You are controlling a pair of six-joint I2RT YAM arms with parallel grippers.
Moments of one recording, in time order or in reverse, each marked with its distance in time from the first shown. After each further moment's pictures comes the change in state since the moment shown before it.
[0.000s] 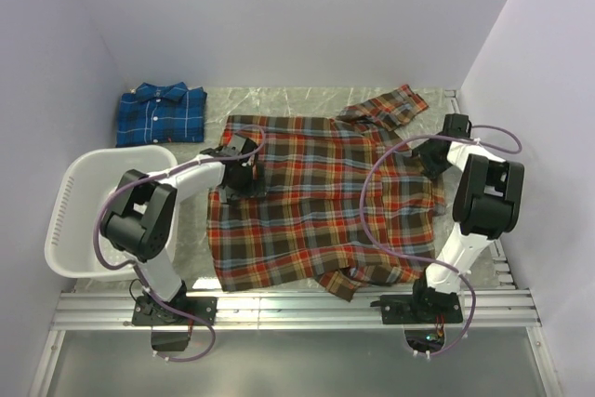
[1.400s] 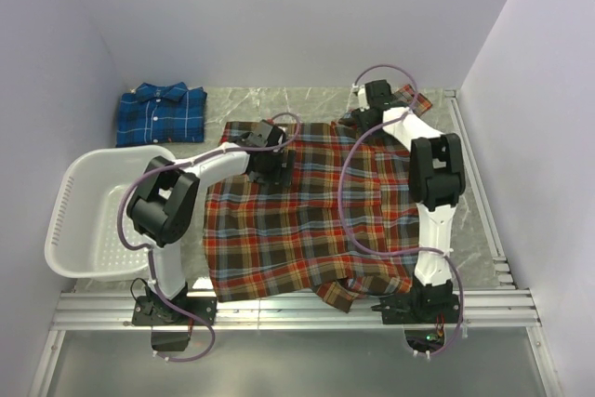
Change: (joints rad) left arm -0.110 0.163 0.251 0.068 0.071 0.180; right arm 0.412 0.307 0.520 -0.142 0.191 -1.033
